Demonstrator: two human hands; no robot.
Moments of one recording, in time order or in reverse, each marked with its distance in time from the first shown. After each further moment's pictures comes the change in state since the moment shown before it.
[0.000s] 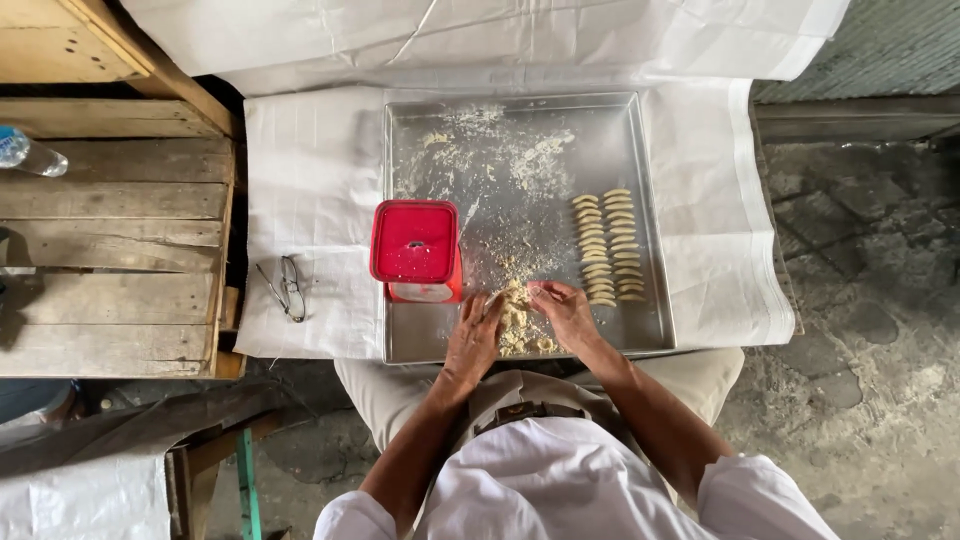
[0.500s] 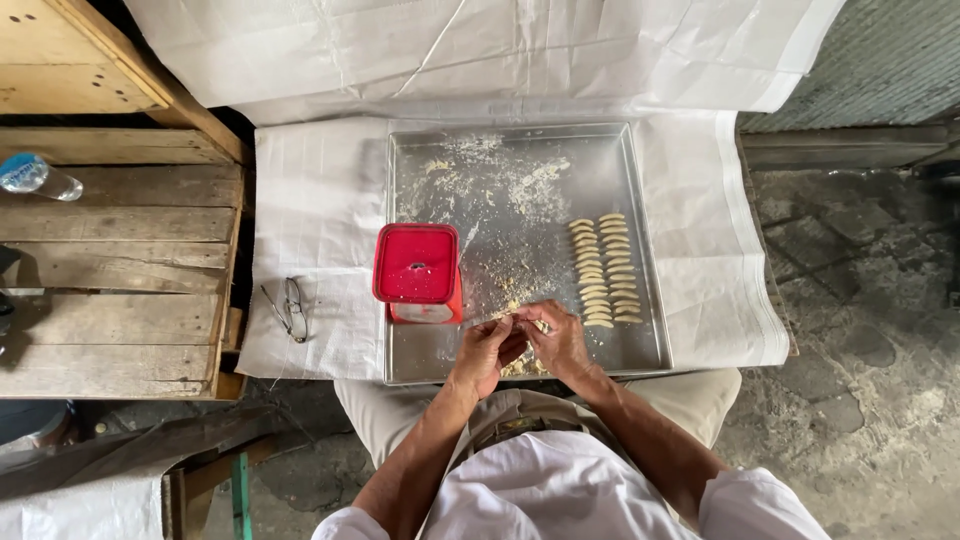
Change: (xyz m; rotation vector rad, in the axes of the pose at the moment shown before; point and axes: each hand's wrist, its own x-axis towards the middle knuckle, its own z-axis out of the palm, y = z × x) left_hand 0.030 0.047 -0.047 -1.779 -0.012 -1.026; right_hand -0.025 -0.037 0.003 -0.687 -0.151 -0.636
